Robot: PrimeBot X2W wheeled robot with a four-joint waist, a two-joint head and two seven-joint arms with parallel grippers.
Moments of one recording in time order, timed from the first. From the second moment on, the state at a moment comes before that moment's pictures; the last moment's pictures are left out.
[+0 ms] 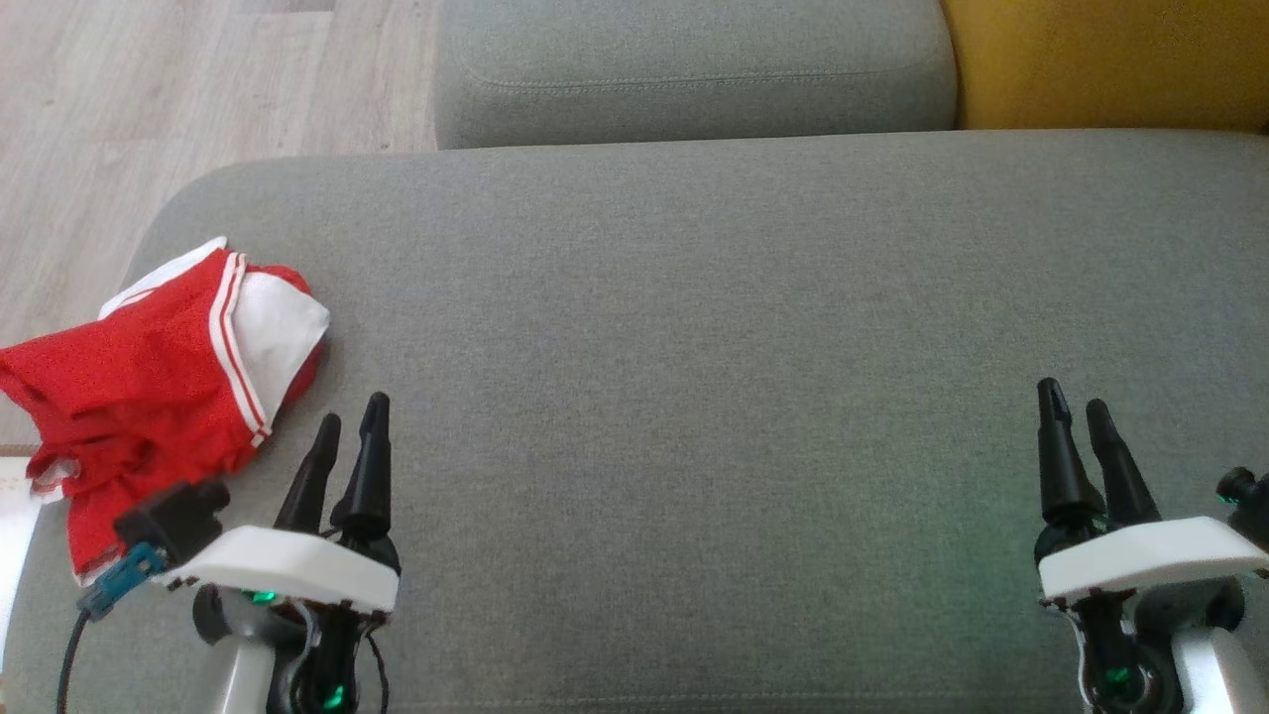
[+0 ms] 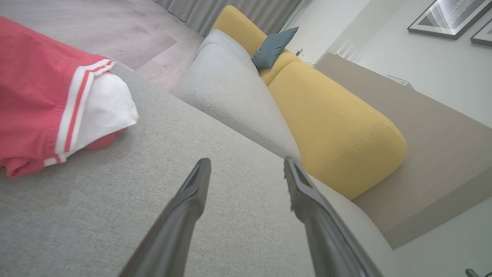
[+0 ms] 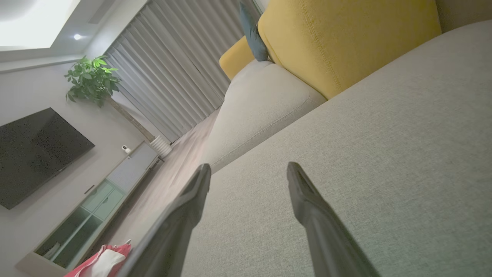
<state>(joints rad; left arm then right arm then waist) -0.07 0.07 -0.12 0.23 -0.73 -0.11 -0.10 -0.01 -0.07 -0.04 0.13 0.70 0.13 0.03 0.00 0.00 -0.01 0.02</state>
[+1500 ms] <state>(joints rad) -0.07 0.11 -0.17 0.26 -0.22 -0.03 -0.22 0.03 -0.05 -0.01 0.09 0.16 0.13 -0.02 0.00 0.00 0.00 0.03</state>
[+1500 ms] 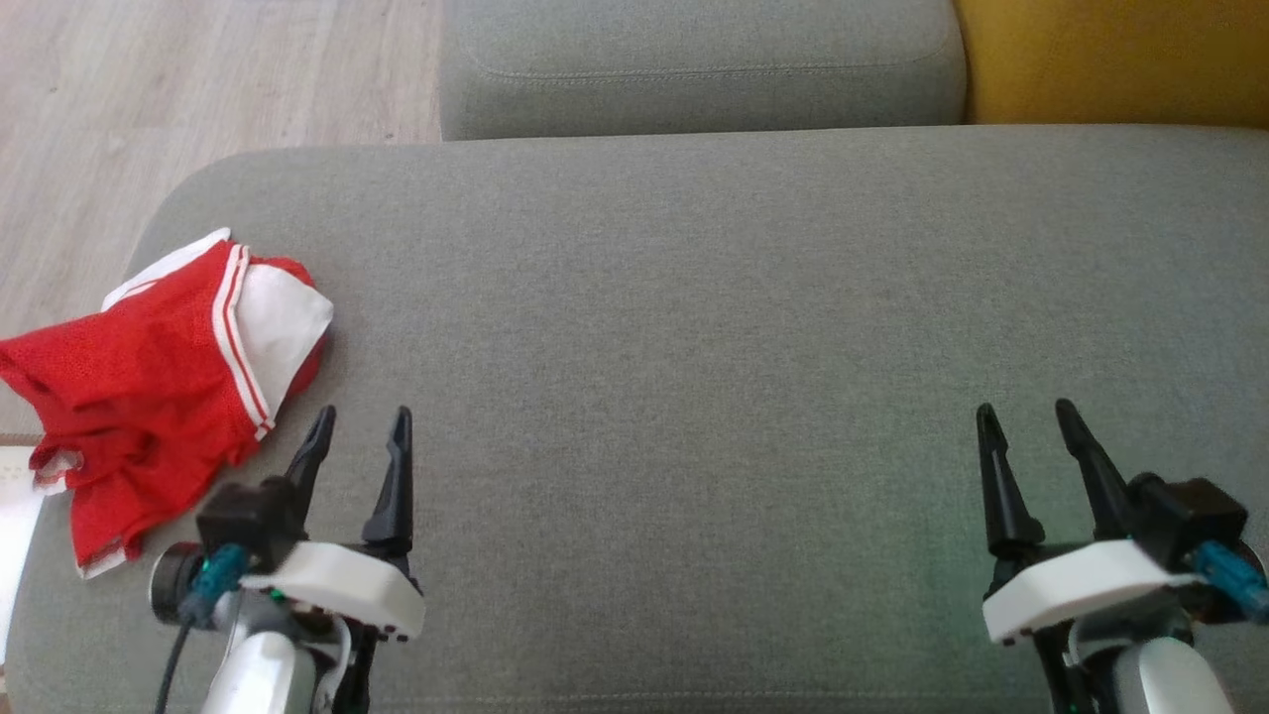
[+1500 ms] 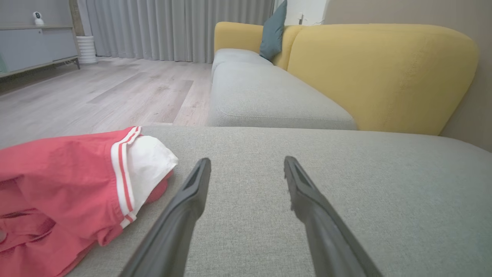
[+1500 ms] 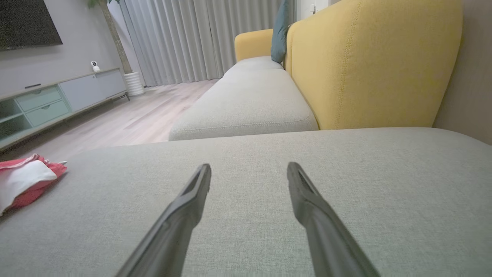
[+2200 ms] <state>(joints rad) -0.09 0.11 -0.17 0.33 -0.14 -0.03 -0.25 0.04 -0.04 -0.02 0.10 0.10 0.13 -0.04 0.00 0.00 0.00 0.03</state>
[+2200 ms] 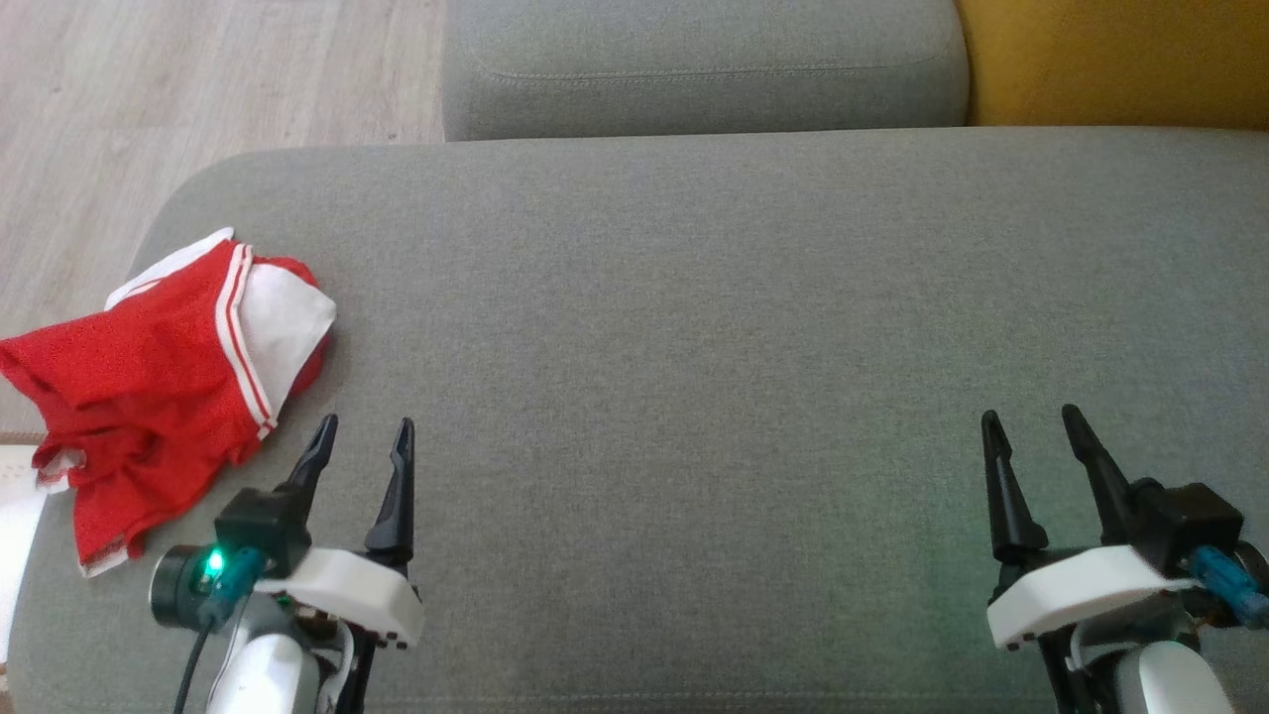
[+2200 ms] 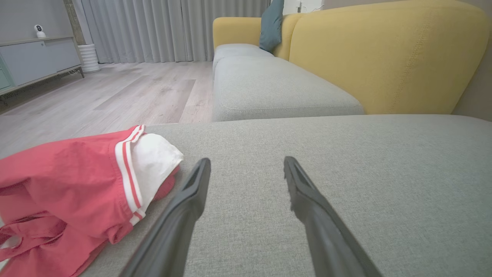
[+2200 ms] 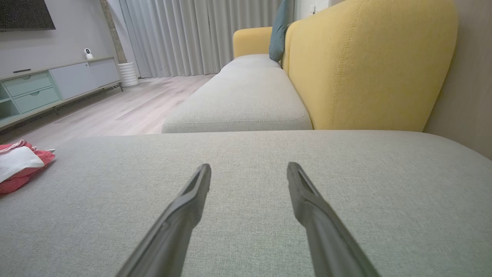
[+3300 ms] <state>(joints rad) -0.15 0.10 -0.08 0.29 -0.15 -0.03 -0.25 0.03 -0.04 0.01 -0.02 0.09 0.13 0.00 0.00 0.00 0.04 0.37</state>
